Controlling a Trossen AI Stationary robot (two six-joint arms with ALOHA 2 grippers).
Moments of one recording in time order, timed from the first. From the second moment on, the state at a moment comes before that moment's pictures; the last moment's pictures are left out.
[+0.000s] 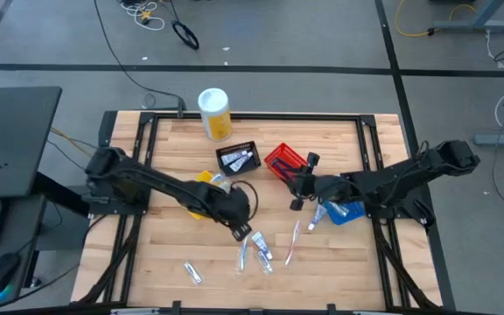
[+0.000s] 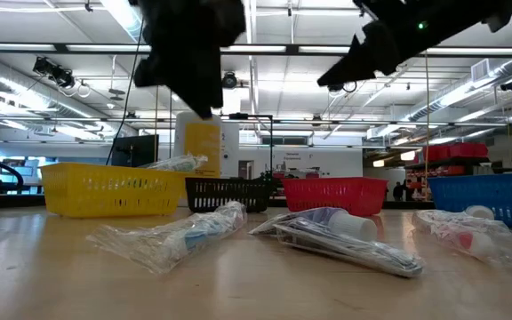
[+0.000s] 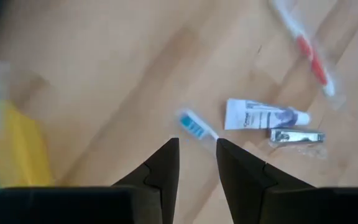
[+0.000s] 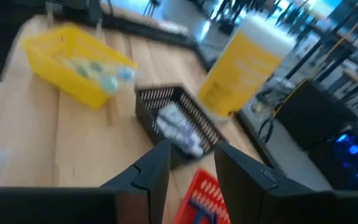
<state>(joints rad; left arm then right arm) -0.28 1.73 1.33 -0.71 -0.19 -0.92 0.21 1.27 0.67 0.17 0.66 -0.16</state>
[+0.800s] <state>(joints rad) -0.36 2.00 1.33 -0.52 -0.12 -1.07 0.10 1.27 0.67 0.17 0.61 -0.18</state>
